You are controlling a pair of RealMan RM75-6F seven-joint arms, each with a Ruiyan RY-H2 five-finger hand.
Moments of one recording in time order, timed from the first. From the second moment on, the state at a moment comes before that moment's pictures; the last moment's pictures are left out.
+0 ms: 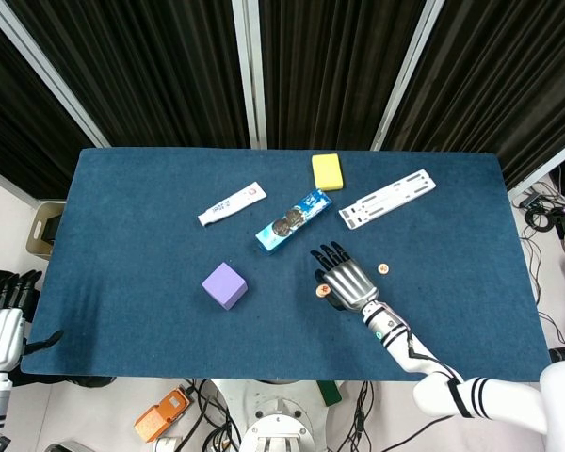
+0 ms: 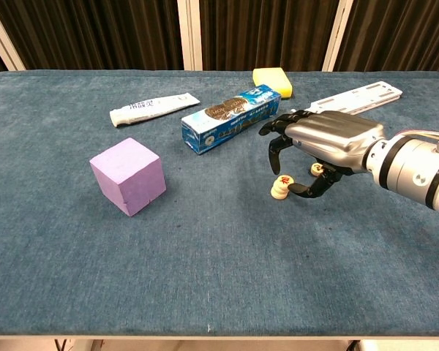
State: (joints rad) left arm -0.02 -1.32 -0.04 -1.29 1.46 1.49 -0.15; right arm 0.69 -1.62 0.09 -1.45 -1.29 0.93 -0.44
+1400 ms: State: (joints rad) left arm 0.00 -1.32 -0.04 -1.29 1.45 1.50 -0.14; right arm 0.70 -1.63 0.12 -1.28 -1.17 0.88 -0.41
